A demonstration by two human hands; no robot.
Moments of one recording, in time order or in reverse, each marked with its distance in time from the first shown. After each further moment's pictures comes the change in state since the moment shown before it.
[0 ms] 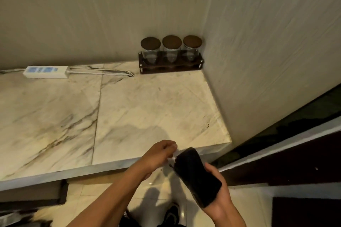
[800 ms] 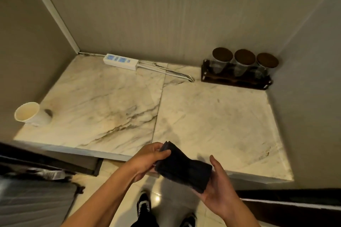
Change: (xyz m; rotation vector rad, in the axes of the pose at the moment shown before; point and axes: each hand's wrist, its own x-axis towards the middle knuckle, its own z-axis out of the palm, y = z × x) left_hand -0.076 -0.064 -0.161 -0.399 0.183 -0.067; right_hand 0.052 0.074 0.117 -0.349 -0.049 0.191
